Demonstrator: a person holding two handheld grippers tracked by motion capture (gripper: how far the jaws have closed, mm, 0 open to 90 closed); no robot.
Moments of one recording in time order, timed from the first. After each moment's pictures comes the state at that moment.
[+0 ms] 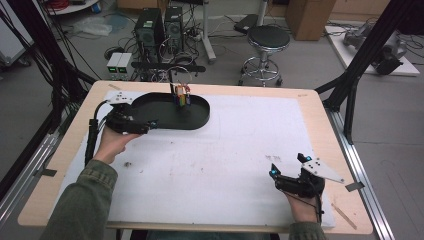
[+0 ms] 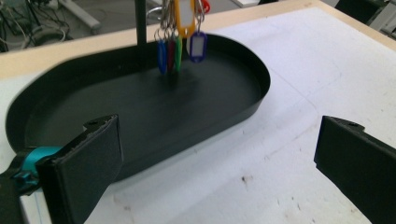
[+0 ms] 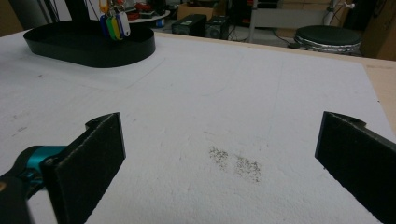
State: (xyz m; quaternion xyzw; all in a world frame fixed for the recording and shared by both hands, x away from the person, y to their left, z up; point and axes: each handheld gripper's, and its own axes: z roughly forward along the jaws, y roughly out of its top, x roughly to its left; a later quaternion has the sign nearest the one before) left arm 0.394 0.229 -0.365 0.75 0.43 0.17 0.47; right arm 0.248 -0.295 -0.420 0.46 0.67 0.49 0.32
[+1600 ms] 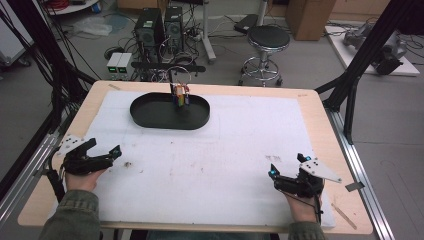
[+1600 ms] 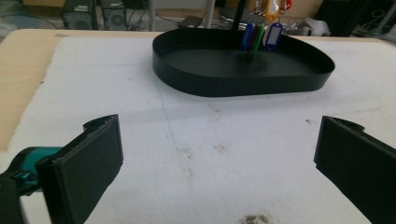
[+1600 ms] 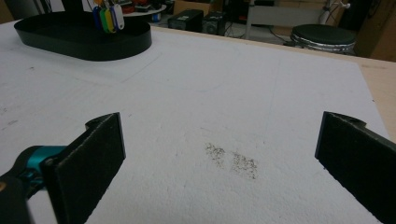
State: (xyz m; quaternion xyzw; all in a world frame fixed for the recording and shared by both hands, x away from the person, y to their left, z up) left arm 0.290 0.312 -0.418 0.64 0.51 0.29 0.50; right arm 0.249 -0.291 -0.420 0.46 0.68 0.47 0.33
